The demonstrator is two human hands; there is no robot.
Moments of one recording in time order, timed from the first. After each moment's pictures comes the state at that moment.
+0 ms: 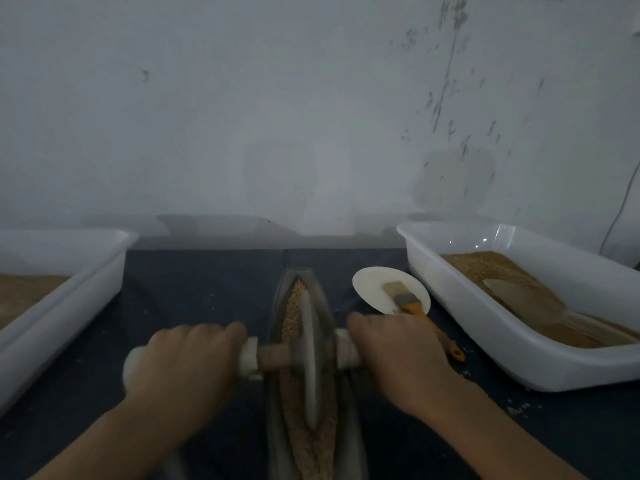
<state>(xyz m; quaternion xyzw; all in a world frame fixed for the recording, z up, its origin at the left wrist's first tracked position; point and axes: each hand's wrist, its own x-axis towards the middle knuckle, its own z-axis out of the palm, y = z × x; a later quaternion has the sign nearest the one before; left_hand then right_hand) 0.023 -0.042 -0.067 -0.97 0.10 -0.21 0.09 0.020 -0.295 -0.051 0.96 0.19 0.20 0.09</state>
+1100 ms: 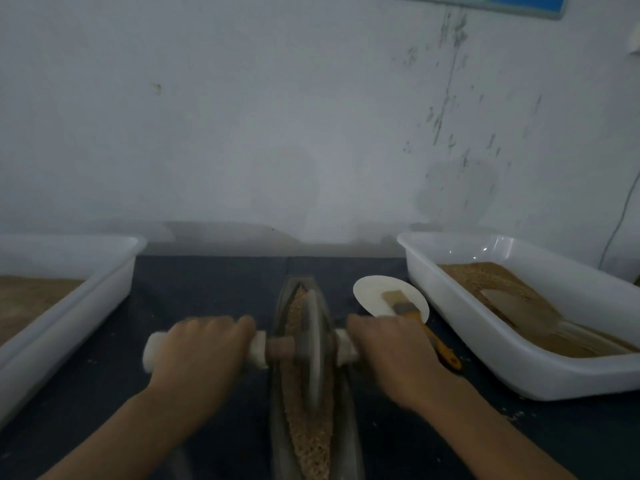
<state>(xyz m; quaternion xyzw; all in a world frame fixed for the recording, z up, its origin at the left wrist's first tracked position) 0.027 -0.053 -0.057 -0.97 0.09 -0.20 0.10 0.035 -0.301 -0.055 0.96 0.22 0.19 0.05</state>
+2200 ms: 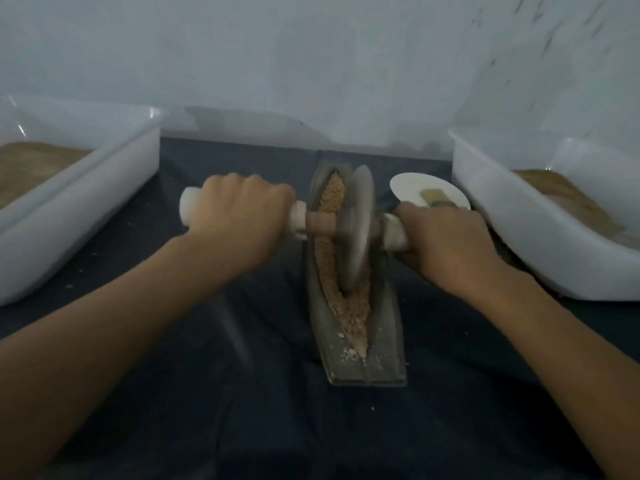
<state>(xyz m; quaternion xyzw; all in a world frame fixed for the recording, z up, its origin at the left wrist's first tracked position) 0.026 -0.056 -0.057 -0.95 0.11 -0.26 0.12 0.035 -0.313 -0.073 0.93 0.22 0.28 0.08</state>
